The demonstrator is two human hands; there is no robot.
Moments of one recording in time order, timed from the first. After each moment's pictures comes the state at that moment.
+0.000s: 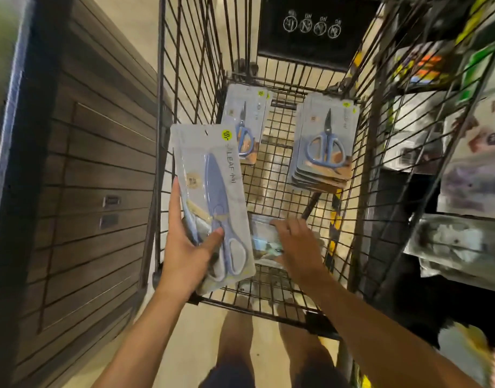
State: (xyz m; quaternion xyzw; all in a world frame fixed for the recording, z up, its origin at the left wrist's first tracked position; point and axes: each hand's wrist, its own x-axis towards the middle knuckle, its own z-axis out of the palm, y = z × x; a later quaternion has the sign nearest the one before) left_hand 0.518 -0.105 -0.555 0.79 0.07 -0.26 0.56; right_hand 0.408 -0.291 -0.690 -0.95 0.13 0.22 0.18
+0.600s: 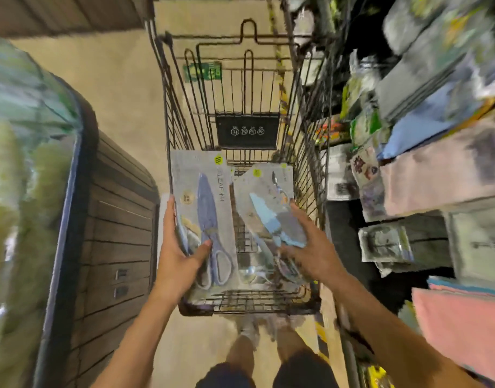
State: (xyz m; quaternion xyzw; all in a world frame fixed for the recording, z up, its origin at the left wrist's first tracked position) left_hand 0.554 -0.113 -0.394 0.81 -0.12 -0.24 0.52; right_hand 0.395 -0.350 -0.448 -0.80 0.30 0.02 0.51
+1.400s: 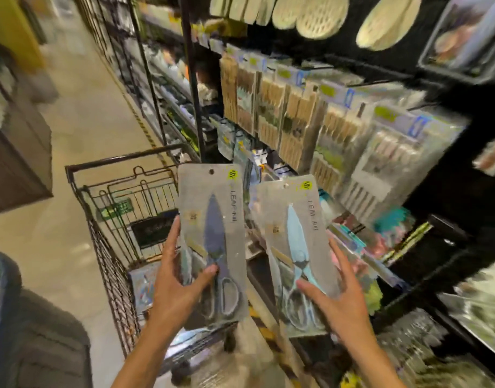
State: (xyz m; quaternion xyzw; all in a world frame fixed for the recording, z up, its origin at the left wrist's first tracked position) left_hand 0.354 -0.116 -0.181 0.63 -0.40 -0.24 0.62; right_hand 0.093 -0.221 -0.197 -0.64 0.44 -0.42 0.47
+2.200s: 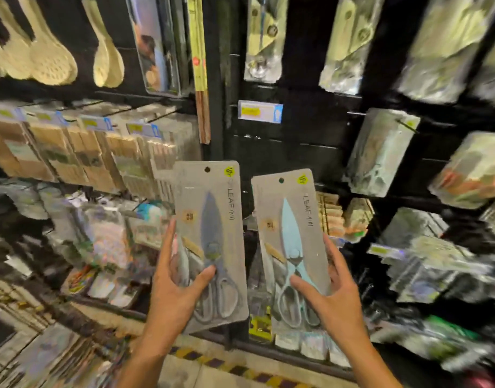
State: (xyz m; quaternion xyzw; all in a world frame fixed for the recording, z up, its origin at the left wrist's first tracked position) left_hand 0.118 -0.064 -0.113 0.39 -0.62 -0.43 0.53; right_hand -0.130 0.032 -0.125 -0.45 0.61 -0.60 0.26
